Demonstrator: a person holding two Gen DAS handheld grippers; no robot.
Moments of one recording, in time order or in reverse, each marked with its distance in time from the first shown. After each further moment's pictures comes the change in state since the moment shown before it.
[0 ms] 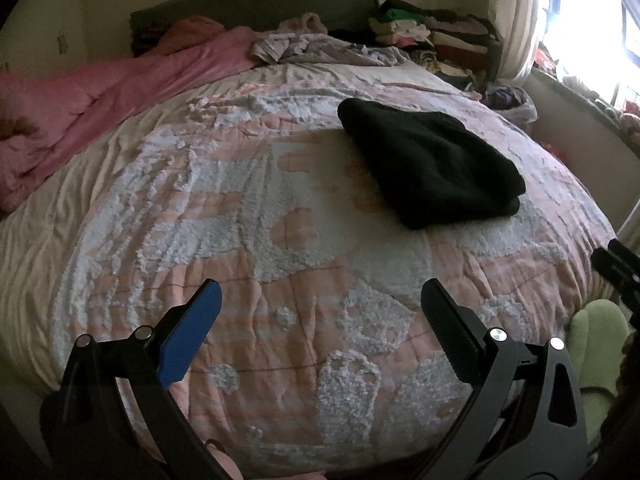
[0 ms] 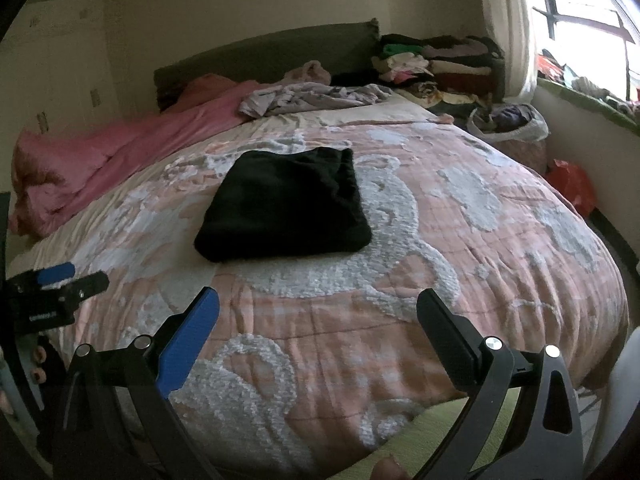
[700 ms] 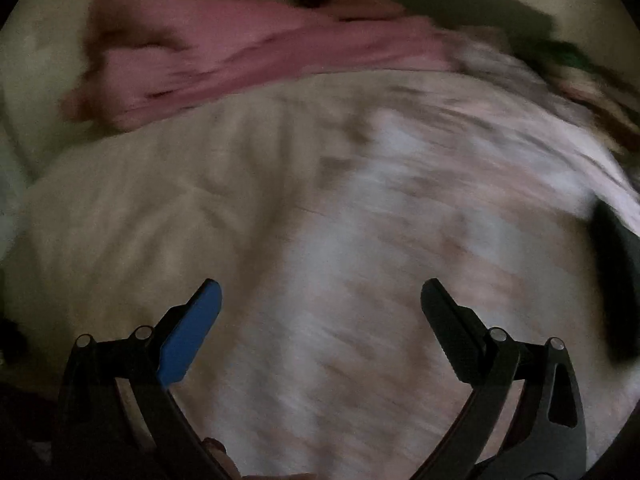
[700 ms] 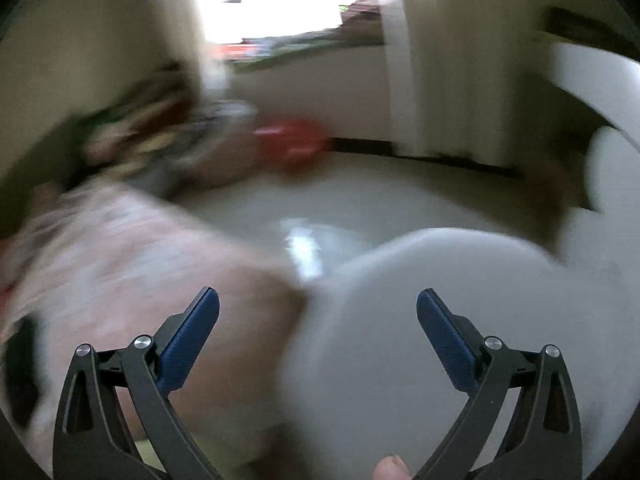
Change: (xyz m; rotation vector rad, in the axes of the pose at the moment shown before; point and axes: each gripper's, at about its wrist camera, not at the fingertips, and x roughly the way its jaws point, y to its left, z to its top) left arm 0.045 0.262 0.044 -0.396 0.074 0.471; right arm -0.163 -0.382 -0.088 0.724 -0.059 -0.901
